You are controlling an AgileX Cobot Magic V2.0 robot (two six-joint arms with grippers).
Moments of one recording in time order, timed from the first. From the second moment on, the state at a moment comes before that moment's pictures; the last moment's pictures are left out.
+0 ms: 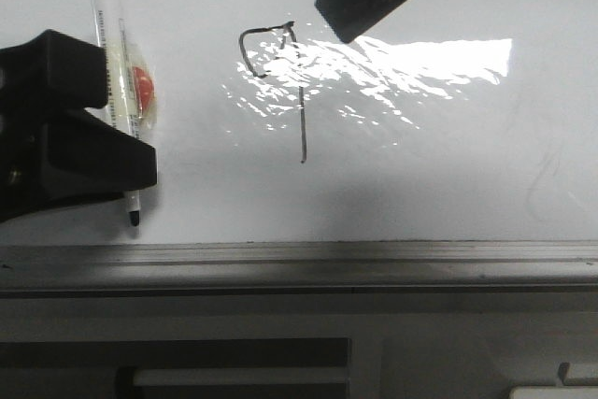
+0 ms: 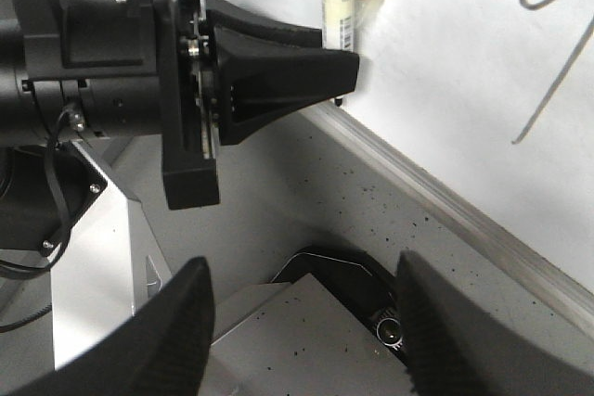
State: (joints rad) left arm -0.94 1.15 -0.36 -0.62 -0.32 -0.07; right arm 0.89 1.19 -1.09 0.16 0.80 0.22
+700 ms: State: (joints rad) left arm -0.94 1.09 -0.36 -0.65 -0.30 -0.07; right arm 0.89 1.19 -1.09 0.16 0.80 0.22
